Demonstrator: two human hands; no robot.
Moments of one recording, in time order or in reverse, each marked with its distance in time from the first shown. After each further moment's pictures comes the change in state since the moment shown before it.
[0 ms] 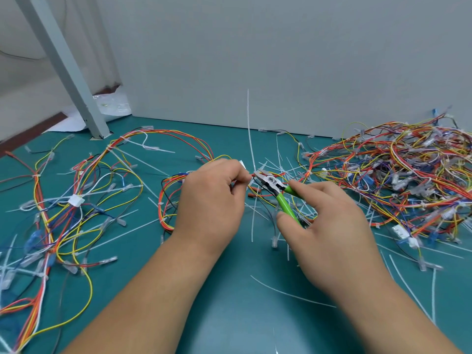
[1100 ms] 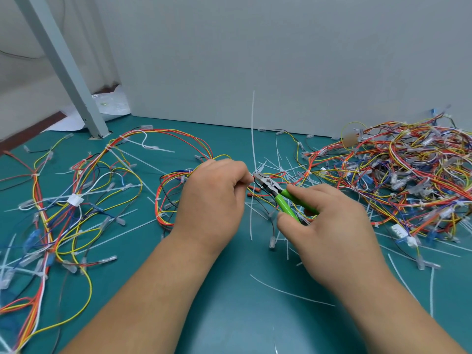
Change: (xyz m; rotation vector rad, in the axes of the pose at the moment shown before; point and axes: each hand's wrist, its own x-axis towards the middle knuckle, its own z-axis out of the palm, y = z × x) left_hand 0.003 0.004 -0.005 0.102 -0.103 0.112; right_hand 0.004 0.004 0.000 0.014 0.002 0.007
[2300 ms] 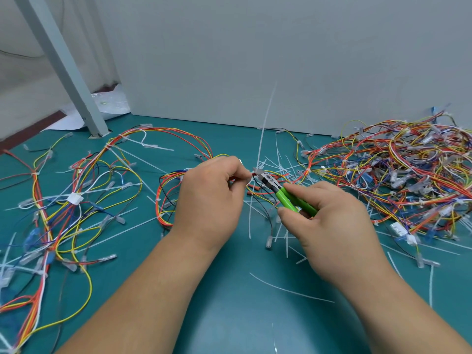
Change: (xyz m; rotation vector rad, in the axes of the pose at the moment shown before) left_hand -0.001 0.001 0.002 -0.097 0.065 -0.157; right_hand 0.005 0.006 0.001 0.141 -0.020 -0.010
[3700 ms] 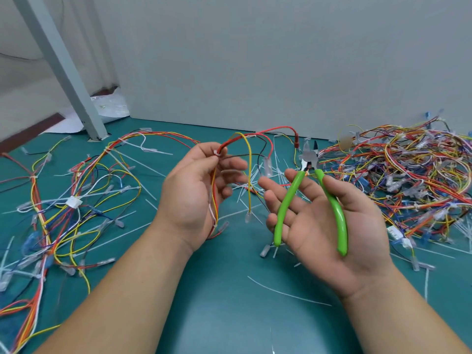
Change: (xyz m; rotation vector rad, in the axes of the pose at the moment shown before) left_hand 0.018 0.010 -0.019 -1.162 -0.148 -0.620; right_hand 0.008 -0.010 -0.008 1.645 -0.456 0.497
